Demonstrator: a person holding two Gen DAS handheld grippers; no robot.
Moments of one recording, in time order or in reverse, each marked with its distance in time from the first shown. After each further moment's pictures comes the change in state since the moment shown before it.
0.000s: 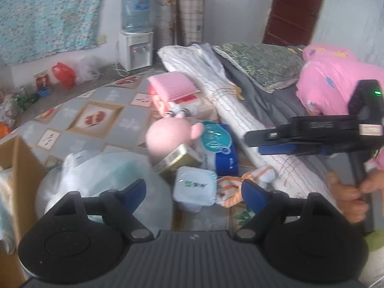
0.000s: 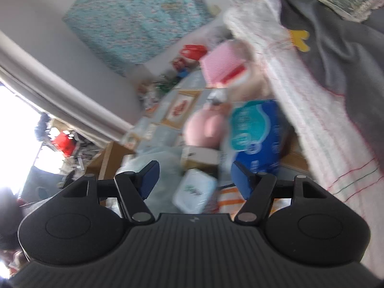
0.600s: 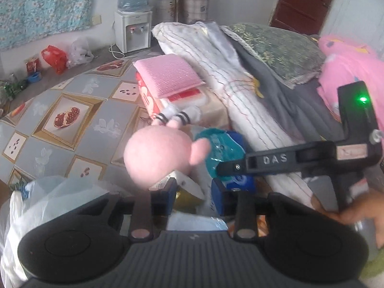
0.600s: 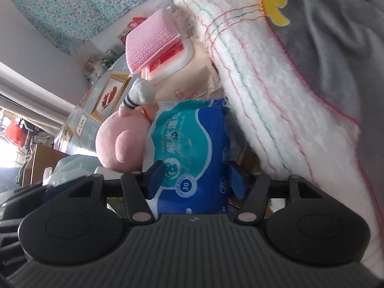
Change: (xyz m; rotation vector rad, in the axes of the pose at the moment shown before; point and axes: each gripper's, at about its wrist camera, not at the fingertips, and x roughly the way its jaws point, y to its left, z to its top) left arm 0.117 0.009 0.050 -0.042 0.097 0.003; right arm 0.118 -0.049 0.046 0.029 0.153 -0.234
